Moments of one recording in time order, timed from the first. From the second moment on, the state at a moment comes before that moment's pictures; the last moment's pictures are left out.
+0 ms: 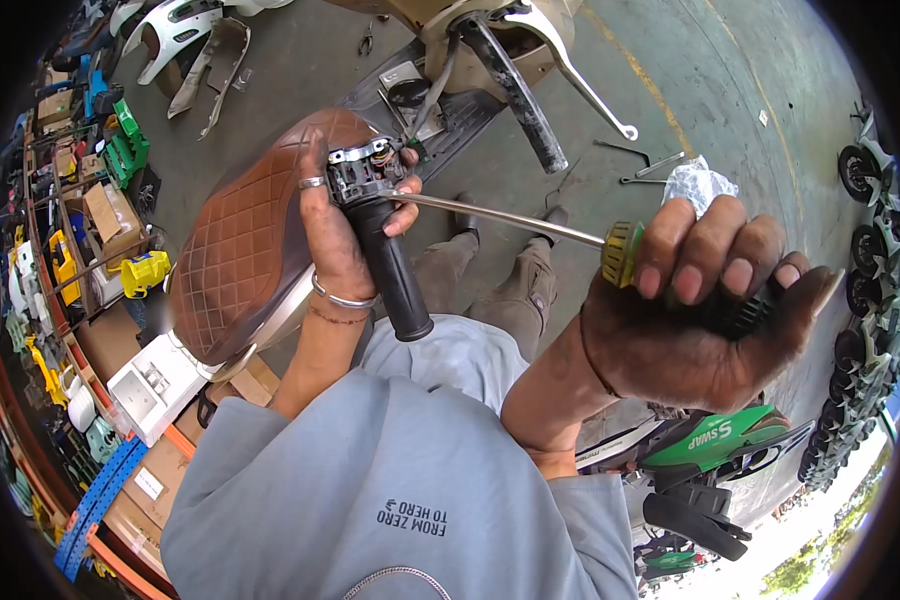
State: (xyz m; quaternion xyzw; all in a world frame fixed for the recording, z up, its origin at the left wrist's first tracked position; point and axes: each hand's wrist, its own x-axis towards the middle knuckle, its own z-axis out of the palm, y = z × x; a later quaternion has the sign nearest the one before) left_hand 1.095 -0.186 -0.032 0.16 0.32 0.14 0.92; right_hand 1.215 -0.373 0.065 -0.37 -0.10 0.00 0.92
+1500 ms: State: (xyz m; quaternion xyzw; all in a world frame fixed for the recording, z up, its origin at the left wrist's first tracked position) left_hand 1.103 -0.181 -0.023 0.19 0.35 0.22 0.89; right_hand 1.180 -0.339 0.071 -0.41 -0.05 -0.14 0.90
